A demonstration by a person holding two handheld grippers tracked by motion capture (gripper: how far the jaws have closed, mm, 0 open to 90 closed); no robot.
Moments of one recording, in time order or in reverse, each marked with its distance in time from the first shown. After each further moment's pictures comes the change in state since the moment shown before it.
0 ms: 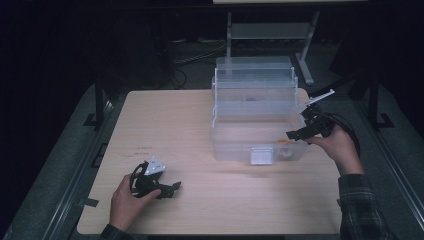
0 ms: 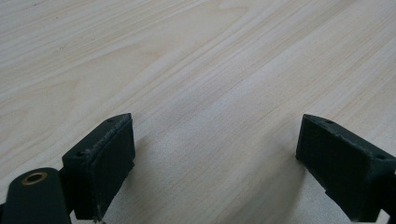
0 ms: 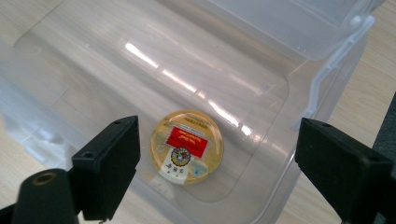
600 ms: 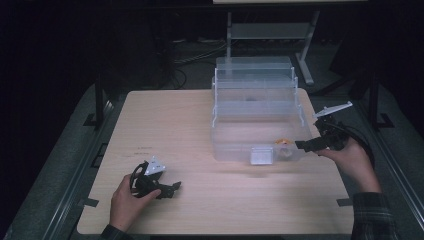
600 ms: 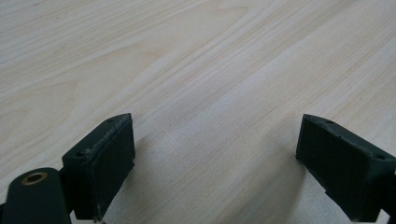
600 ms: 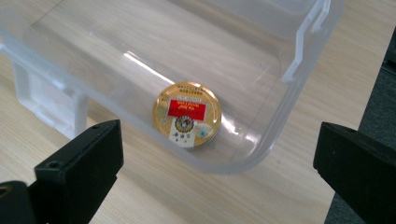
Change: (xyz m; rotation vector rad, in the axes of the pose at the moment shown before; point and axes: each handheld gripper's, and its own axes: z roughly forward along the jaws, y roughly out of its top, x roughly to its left) left arm 0.000 0.000 0.000 -0.002 0.001 -0.003; right arm 0.000 -0.040 -0.020 -0.062 -0.016 0.023
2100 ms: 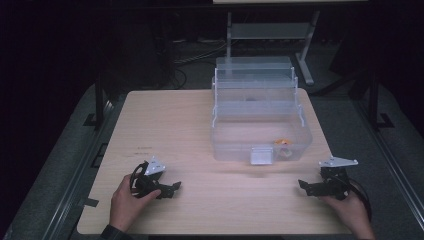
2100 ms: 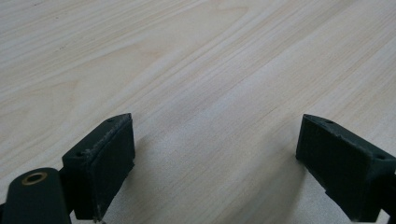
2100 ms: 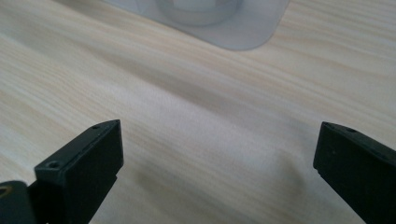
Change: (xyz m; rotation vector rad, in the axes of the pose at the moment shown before) left arm 0.000 0.000 0.000 -0.003 0.001 0.000; right arm 0.024 -0.135 0.042 -0.081 -0.027 0.085
